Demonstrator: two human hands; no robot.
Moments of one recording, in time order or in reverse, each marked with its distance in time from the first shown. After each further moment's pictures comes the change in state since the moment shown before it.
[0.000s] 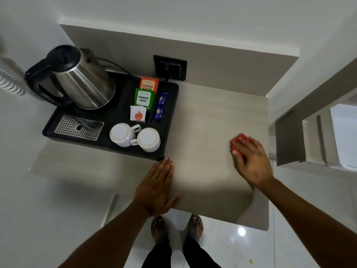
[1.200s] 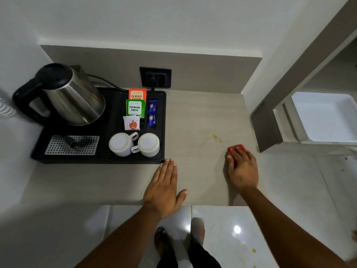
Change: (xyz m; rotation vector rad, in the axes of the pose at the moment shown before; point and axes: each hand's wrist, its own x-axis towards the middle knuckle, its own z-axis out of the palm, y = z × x) left_hand -0.002 -0.001 -0.002 0.092 -0.149 0.000; right_hand -0.071 -0.076 0.026 0.072 0.179 0.516
